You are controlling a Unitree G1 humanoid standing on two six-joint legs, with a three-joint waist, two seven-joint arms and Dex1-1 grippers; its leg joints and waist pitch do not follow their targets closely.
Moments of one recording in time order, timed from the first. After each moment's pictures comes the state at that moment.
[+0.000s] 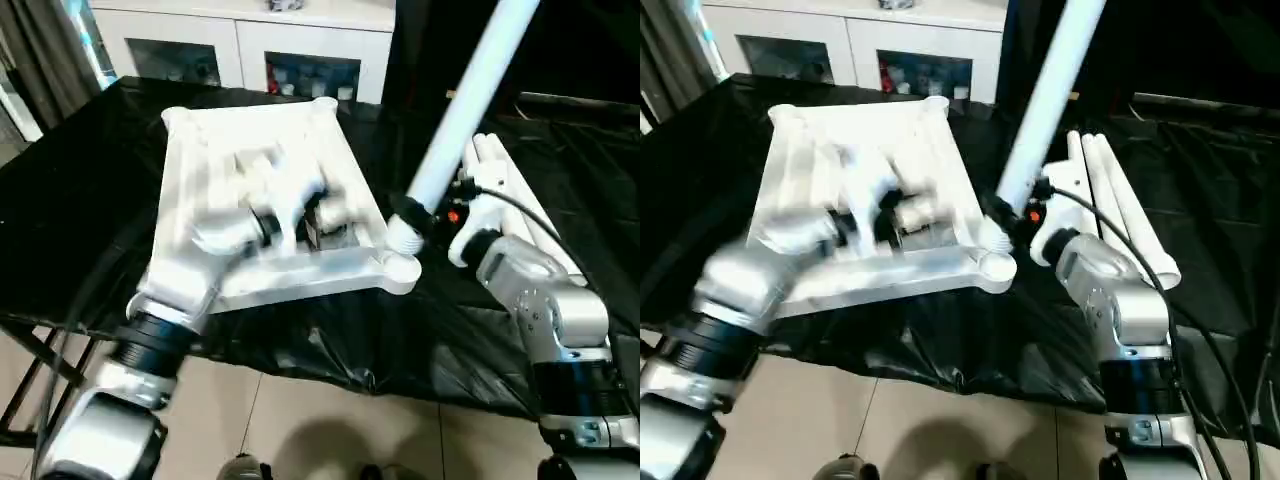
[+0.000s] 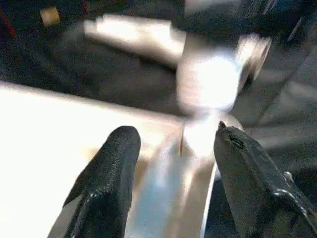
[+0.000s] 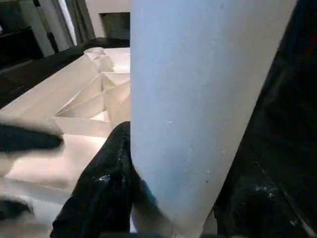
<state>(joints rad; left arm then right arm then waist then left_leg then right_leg) -0.64 0.29 -0.32 0.38 -0.20 0.31 -0.72 -0.47 -0.26 -0.07 0.10 0.33 0.53 0.41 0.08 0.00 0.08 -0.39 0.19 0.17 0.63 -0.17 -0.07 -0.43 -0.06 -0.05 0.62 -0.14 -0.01</state>
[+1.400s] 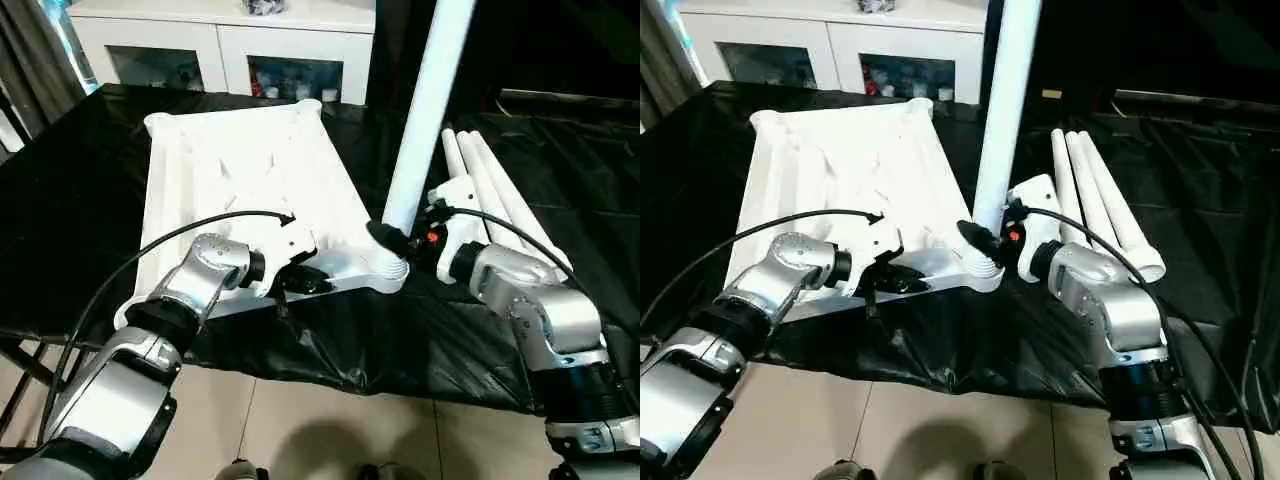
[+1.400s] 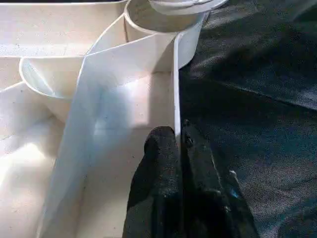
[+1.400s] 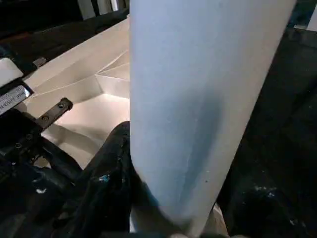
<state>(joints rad) -0.80 0.31 -0.38 0.91 -0.03 0.00 -1.09 -0.47 -0.30 0.05 0.10 0.31 0.57 0.57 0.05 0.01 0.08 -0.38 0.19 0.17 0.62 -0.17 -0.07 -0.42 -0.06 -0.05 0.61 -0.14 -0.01</state>
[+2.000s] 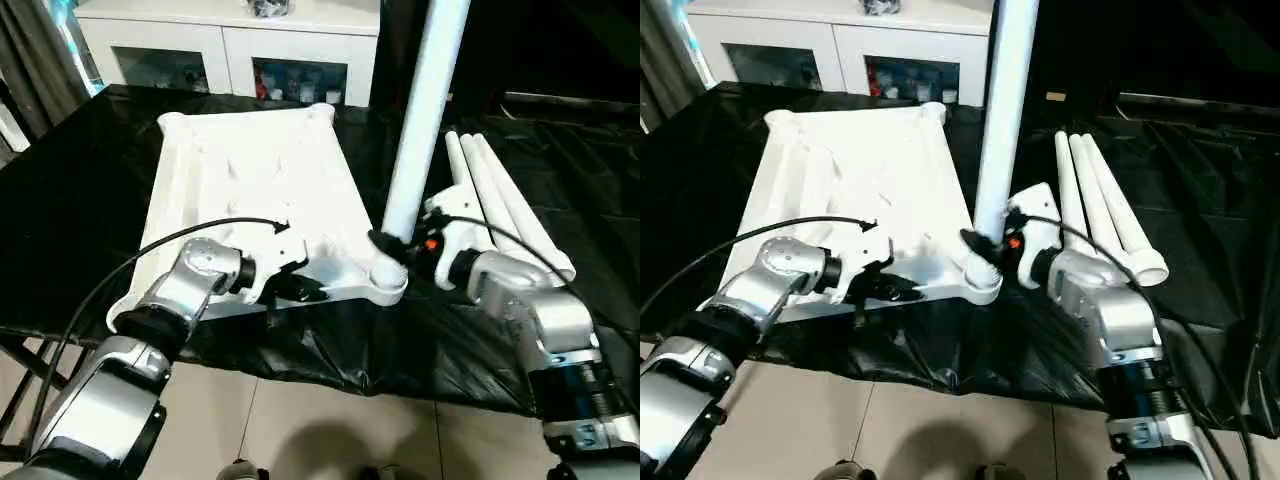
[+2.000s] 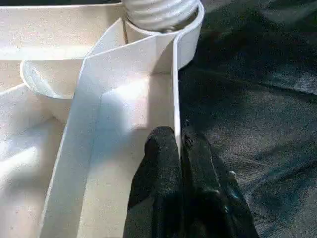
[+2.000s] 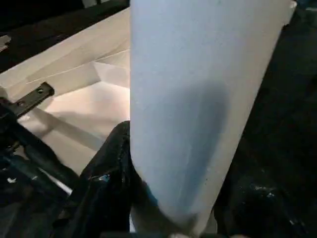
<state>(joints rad) -0.75 0.35 -0.36 0.86 -0.02 -0.06 -1.18 -0.46 -0.30 0.07 0.18 0.30 0.54 0.61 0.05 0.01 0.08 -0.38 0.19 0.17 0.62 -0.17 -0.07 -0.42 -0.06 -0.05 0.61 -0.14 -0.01</state>
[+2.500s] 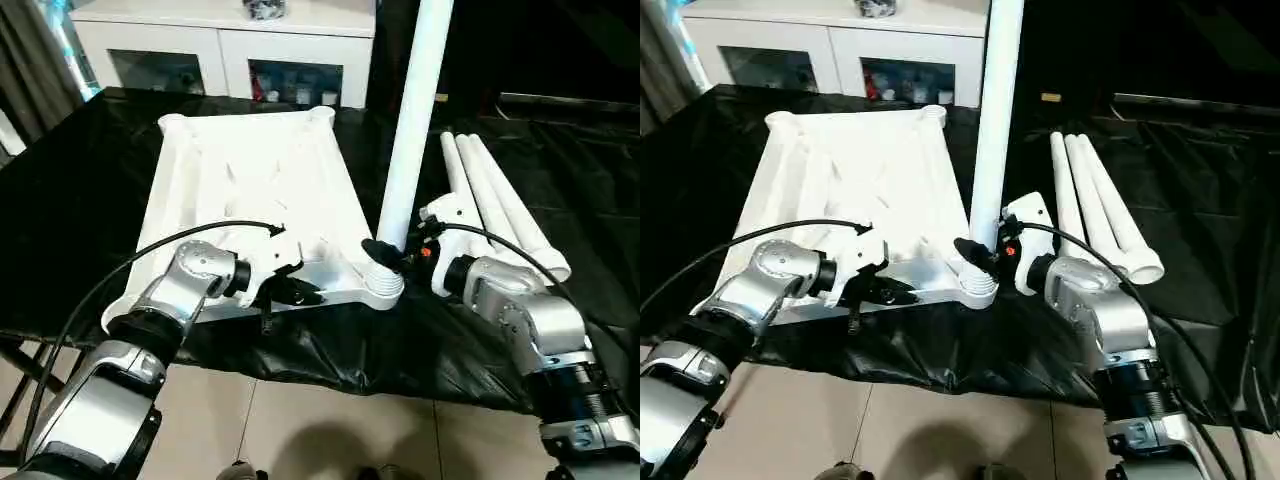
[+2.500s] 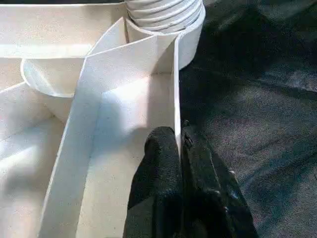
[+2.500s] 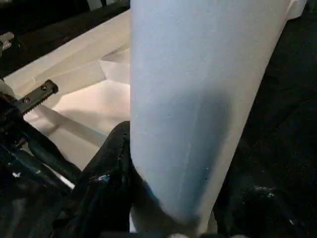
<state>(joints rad) -0.72 0.35 -0.35 0.84 -0.02 -0.05 -1.19 -0.45 -0.28 0.05 0.23 0.31 0.50 0.65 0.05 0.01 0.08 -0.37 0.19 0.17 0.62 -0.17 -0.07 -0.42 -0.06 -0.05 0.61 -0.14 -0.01</state>
